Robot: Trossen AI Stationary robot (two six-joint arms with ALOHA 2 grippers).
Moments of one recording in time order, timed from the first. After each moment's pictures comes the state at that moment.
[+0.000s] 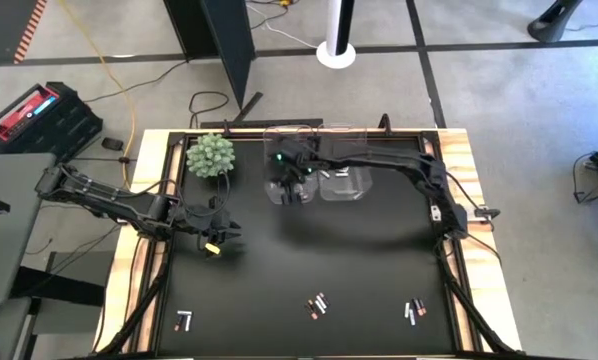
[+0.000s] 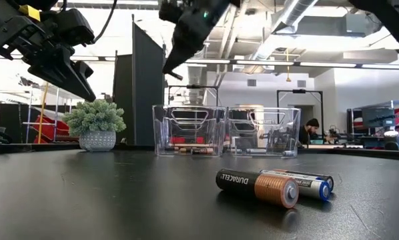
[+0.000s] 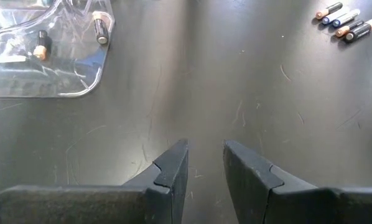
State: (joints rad) left arm -0.20 0.83 0.45 -0.33 -0.22 -0.17; right arm -0.16 2.10 2.04 -0.82 -0.02 -0.40
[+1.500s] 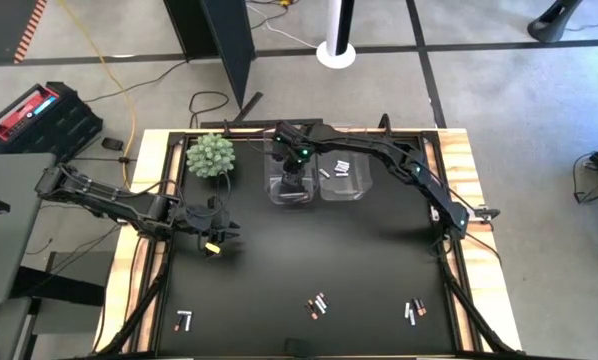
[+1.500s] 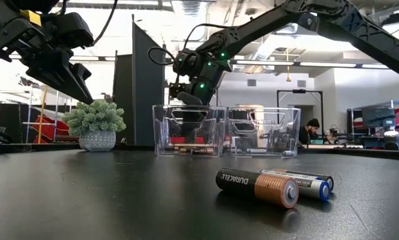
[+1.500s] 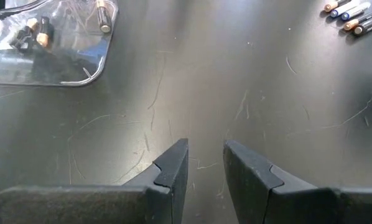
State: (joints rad) left arm -0.20 0.83 0.45 -0.35 -0.23 -0.20; right arm -0.40 2.34 2.04 -0.80 -0.10 -0.22
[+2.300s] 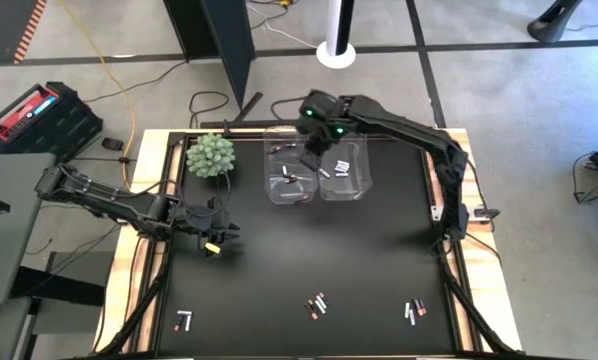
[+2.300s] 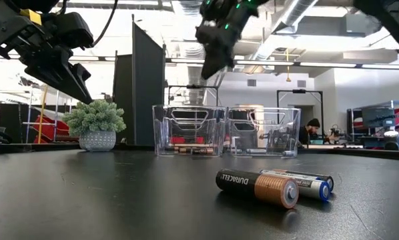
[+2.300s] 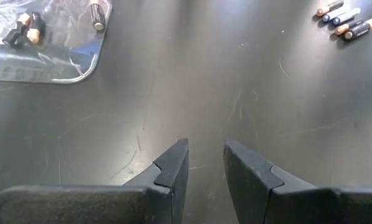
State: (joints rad) left arm -0.20 0.83 0.45 -0.35 -0.21 -0.22; right arm -0.41 1.99 2.04 -1.05 -0.10 0.00
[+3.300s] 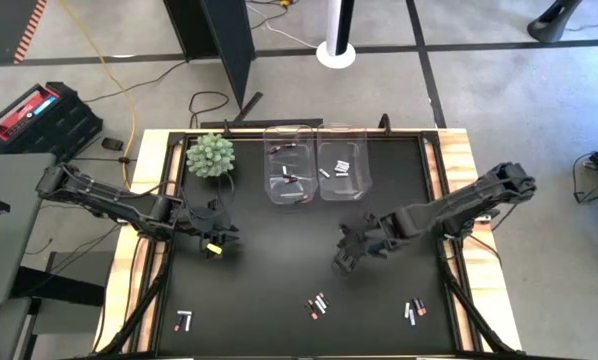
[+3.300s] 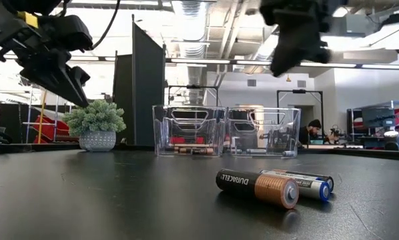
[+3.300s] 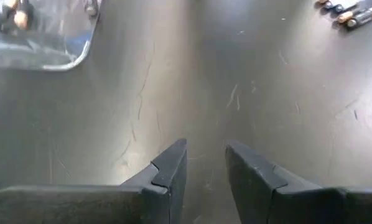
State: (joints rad) left arm -0.20 0.85 0.45 -0.36 -0.19 -0.23; right arm 0.31 1.47 1.10 -0.63 0.26 0.93
